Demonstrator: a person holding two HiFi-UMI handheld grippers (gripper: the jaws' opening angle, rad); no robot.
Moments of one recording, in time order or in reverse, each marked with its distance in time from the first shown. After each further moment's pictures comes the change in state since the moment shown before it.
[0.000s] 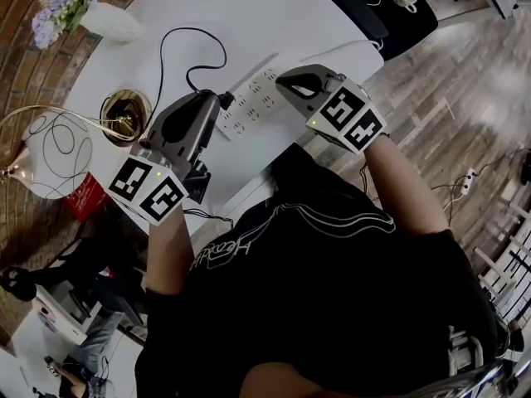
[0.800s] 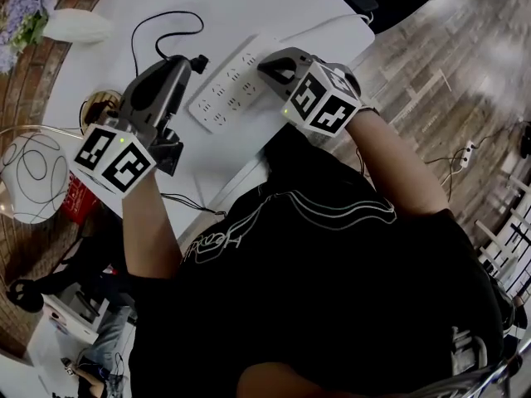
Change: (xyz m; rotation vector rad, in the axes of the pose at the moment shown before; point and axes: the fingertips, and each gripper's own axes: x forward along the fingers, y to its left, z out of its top) left arm -0.004 0.025 0.015 0.006 0.035 -0.062; right arm 0.029 0.024 -0.020 -0.145 0.137 -0.035
